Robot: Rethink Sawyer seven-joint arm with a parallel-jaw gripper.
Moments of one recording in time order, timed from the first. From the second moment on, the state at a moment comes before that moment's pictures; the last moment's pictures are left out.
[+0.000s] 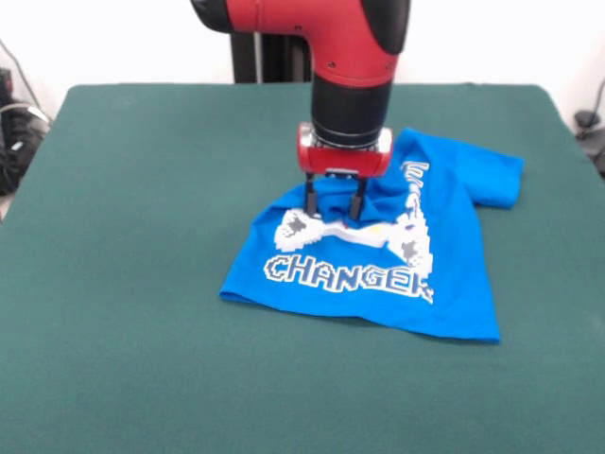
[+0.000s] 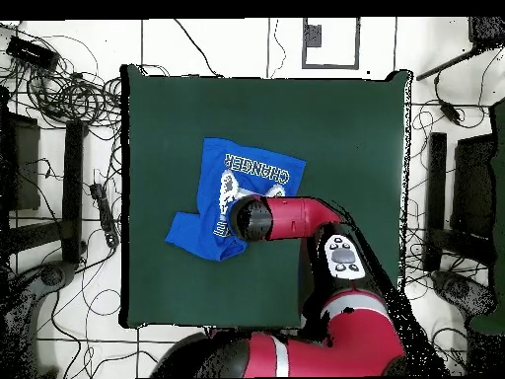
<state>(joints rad) -0.22 -0.43 0.07 1.59 -0.30 0.40 1.88</state>
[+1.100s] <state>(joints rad) -0.19 -0.43 0.07 1.62 -0.30 0.39 1.88</state>
